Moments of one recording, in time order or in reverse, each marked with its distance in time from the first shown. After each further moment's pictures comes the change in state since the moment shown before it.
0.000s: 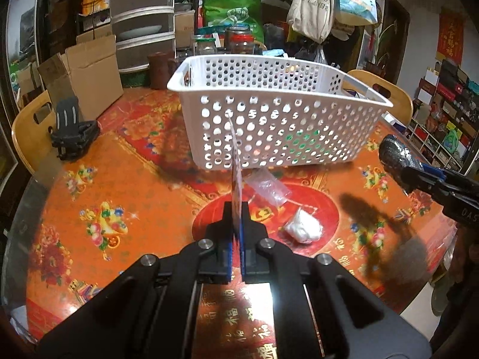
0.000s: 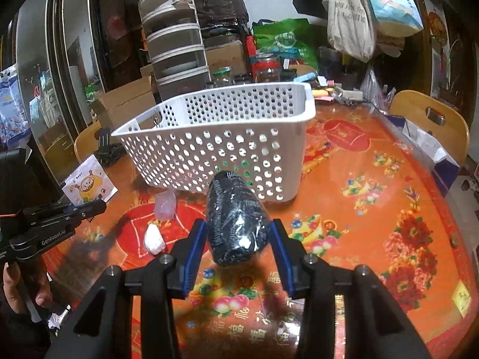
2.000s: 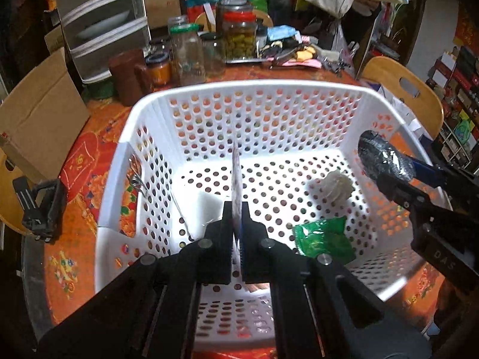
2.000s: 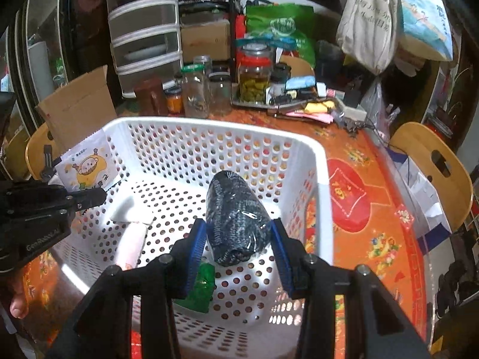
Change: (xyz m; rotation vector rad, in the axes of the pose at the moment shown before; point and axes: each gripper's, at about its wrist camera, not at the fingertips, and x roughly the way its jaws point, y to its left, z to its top) left arm 0.153 -0.022 0.191 0.027 0.236 0.032; right arm 0.130 -0.015 0.148 -0.077 0.172 -0.146
